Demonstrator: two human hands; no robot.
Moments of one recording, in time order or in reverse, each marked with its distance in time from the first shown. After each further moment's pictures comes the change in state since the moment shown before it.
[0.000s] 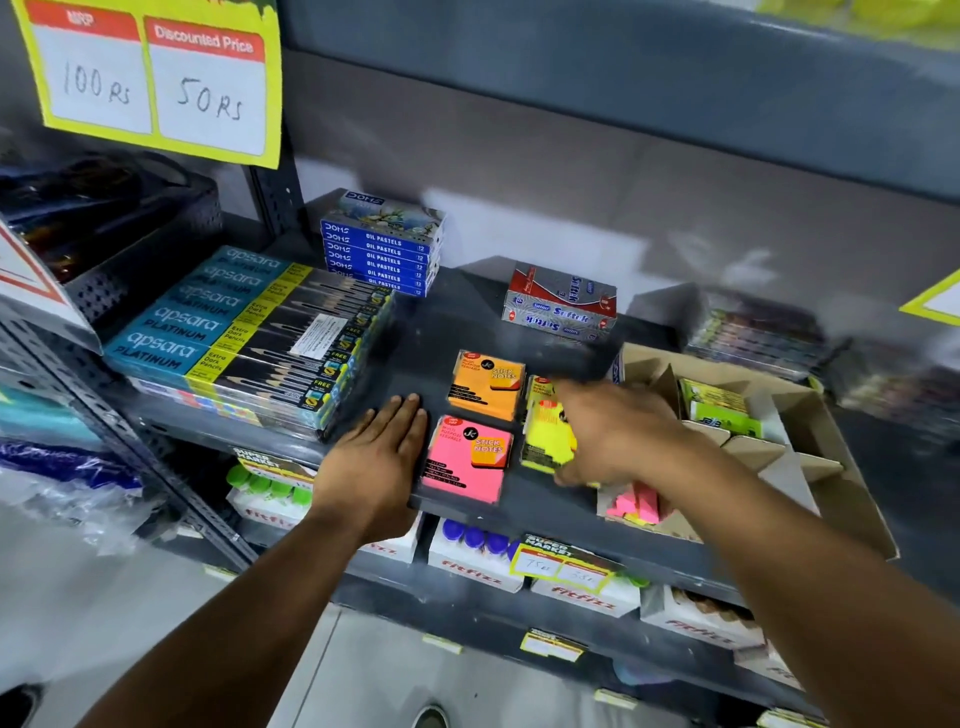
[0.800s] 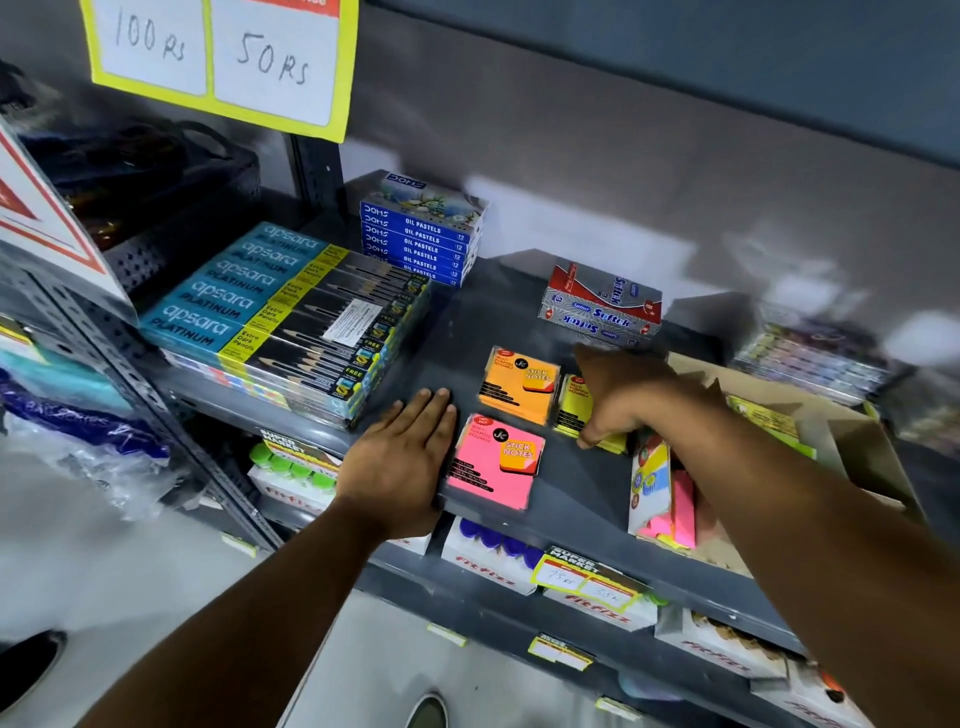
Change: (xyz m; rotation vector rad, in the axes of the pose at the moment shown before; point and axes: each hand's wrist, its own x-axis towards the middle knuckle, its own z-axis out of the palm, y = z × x) left_hand 0.000 -0.001 0.002 -0.015 0.037 0.029; right_hand 0.088 0.018 0.012 0.017 -0.139 0.050
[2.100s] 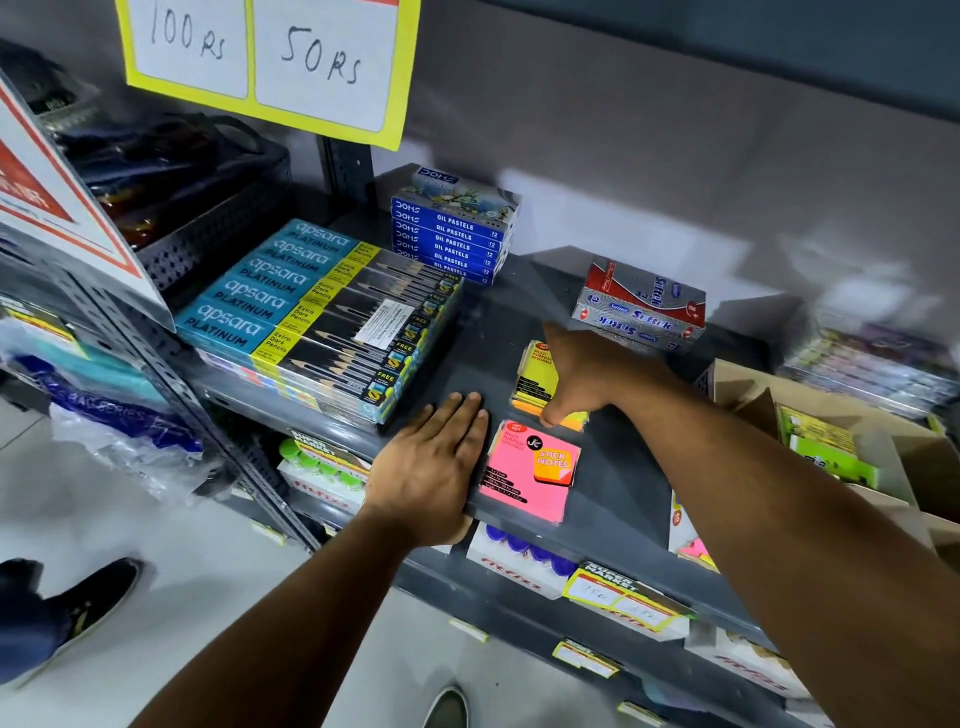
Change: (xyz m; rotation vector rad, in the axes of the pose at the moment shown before) left_hand -0.001 -0.003 0.003 -0.053 0.059 0.004; right_hand 0.045 -0.049 -0.010 0.267 0.039 -0.194
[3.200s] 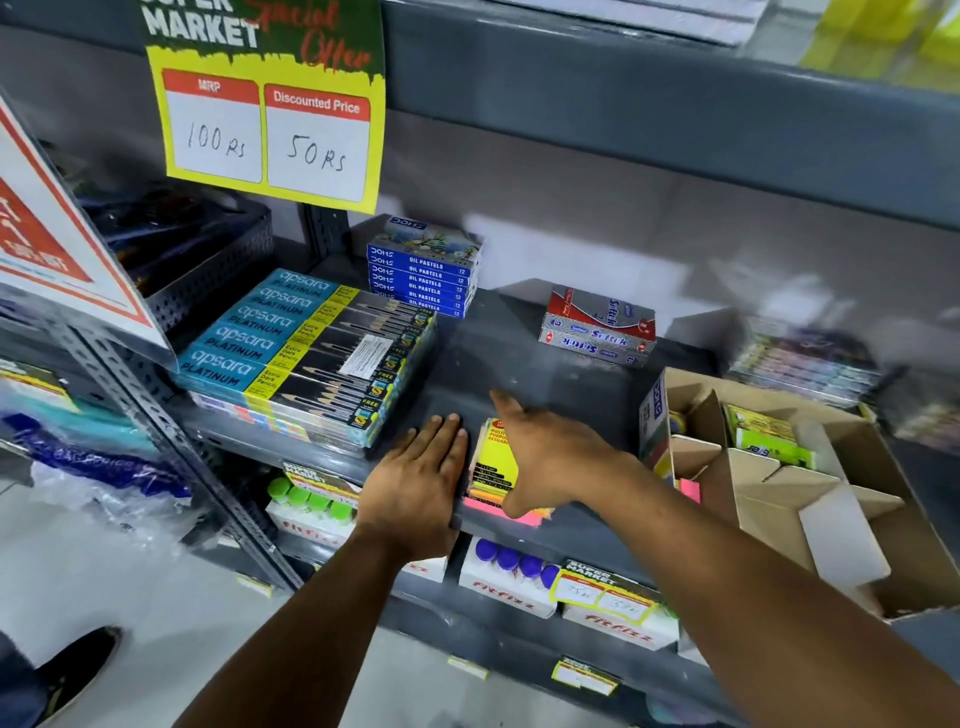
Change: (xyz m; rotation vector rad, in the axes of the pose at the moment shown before) left_hand -0.002 0.004 -0.005 -0.003 0.001 -0.005; right_hand -0.080 -0.047 0.031 -0.056 0.091 -0.047
